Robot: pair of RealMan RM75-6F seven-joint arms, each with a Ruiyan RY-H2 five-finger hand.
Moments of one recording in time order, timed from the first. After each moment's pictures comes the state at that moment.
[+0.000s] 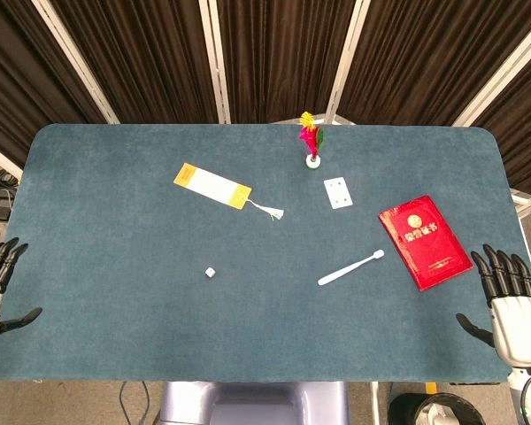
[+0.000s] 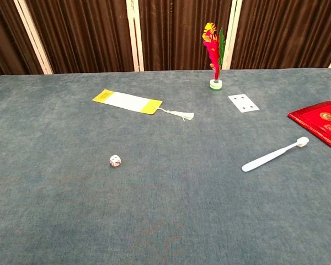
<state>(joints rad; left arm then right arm) -0.09 -1.07 -0.03 -1.62 1.53 1.50 -0.04 0.04 -1.13 0.07 -1.63 -1.60 1.63 -0.12</state>
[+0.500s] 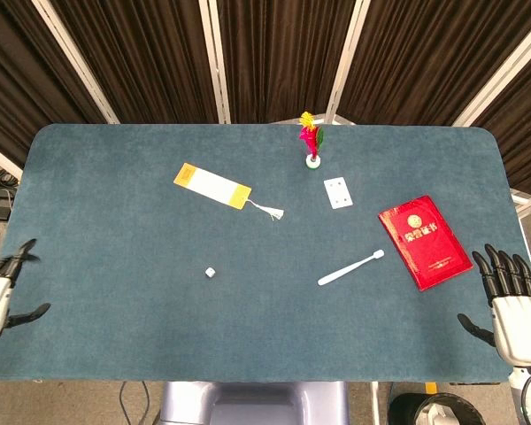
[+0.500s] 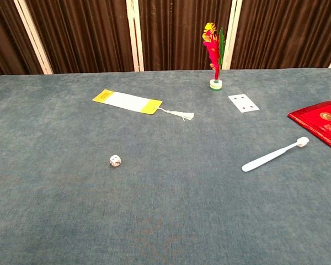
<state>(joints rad) -0.13 -1.10 -0.04 -1.60 1.52 1.43 -0.05 0.04 -1.12 0.07 -1.64 -1.59 1.60 -0.13</state>
